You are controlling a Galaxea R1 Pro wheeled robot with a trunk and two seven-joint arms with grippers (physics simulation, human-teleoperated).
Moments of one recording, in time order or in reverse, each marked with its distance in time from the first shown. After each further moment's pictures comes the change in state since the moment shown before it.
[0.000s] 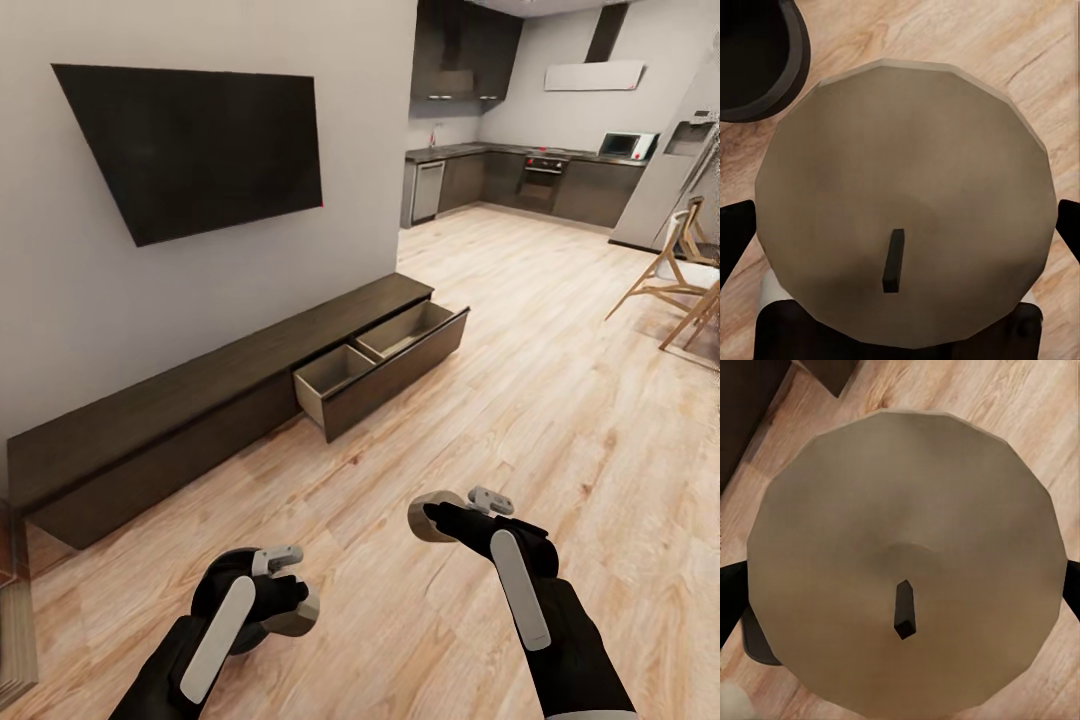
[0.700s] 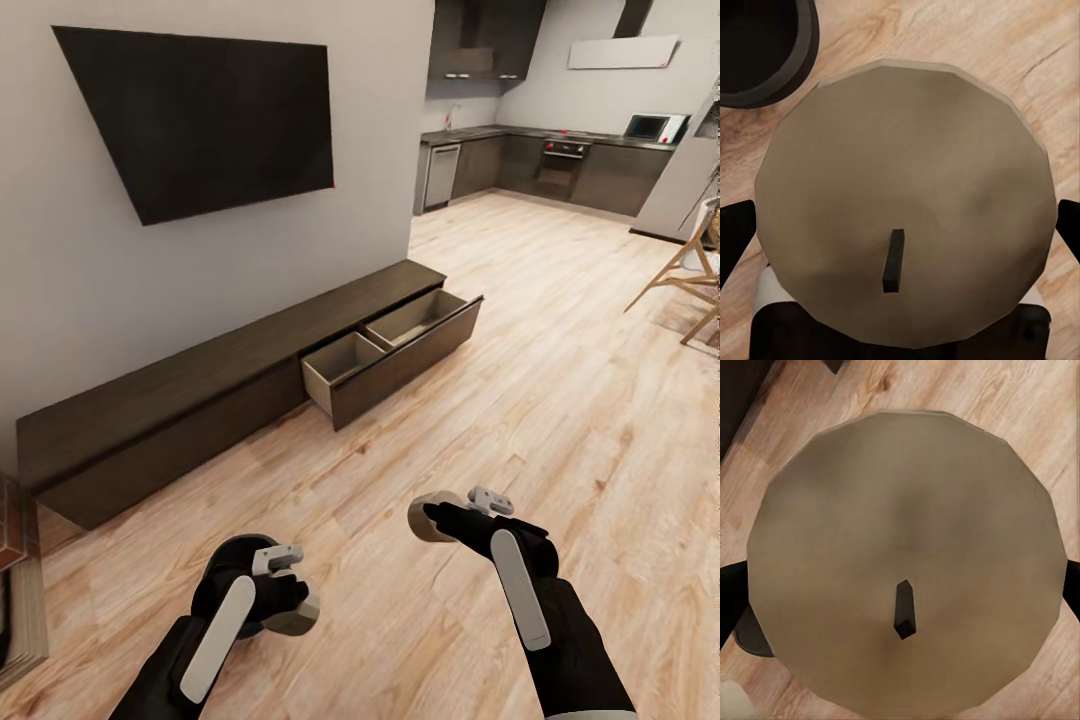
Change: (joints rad) left arm 0.000 -0.001 0.000 -0.003 0.001 0.000 0.001; right arm 0.000 0.000 0.000 -0.002 0.000 0.003 -0.002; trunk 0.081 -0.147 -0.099
